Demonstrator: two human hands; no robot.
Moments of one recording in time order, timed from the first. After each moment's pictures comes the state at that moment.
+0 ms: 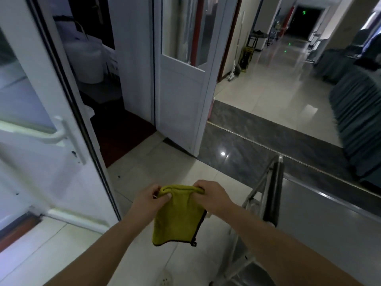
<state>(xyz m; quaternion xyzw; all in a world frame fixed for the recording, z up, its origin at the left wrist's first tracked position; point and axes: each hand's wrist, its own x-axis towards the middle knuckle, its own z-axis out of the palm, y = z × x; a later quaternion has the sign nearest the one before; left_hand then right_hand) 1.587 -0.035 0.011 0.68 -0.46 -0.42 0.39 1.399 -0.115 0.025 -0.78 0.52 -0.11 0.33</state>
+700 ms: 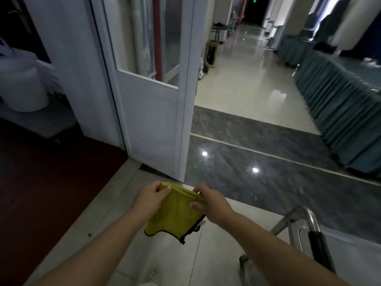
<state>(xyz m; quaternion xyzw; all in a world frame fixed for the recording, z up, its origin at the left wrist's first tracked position) 1.664 -0.441 0.012 0.66 -0.53 -0.43 0.31 1.459 -0.449 0.011 -0.74 0.59 -0.10 0.30</state>
